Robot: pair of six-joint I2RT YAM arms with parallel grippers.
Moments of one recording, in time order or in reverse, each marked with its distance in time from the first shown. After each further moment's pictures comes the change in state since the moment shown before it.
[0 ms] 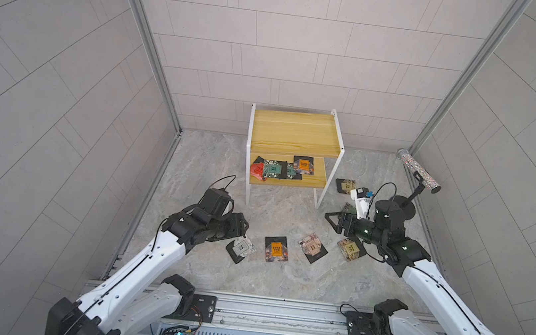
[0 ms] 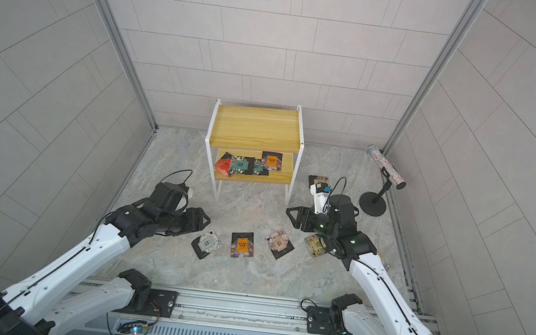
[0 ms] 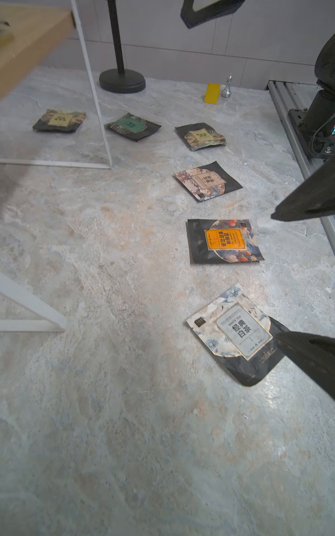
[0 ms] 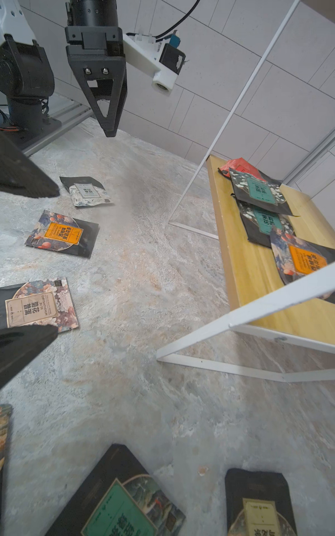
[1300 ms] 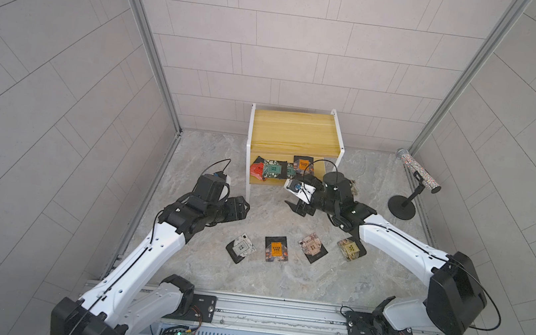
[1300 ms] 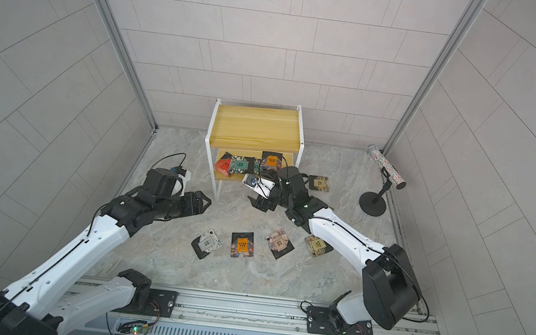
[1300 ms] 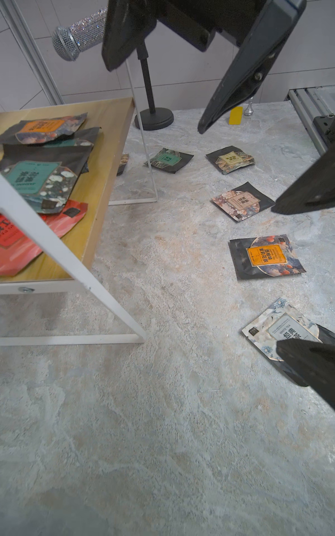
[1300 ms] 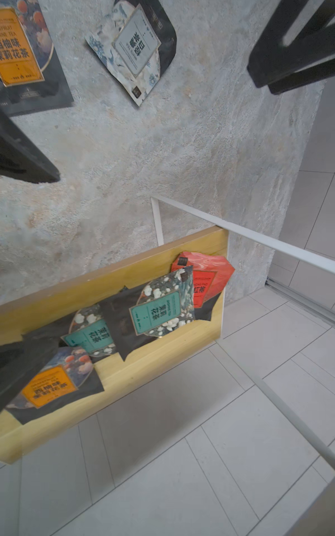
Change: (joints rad) left arm 0.106 0.030 0.086 0.065 0.006 0.089; right arm 0.326 0.546 0.364 0.297 0.203 -1.102
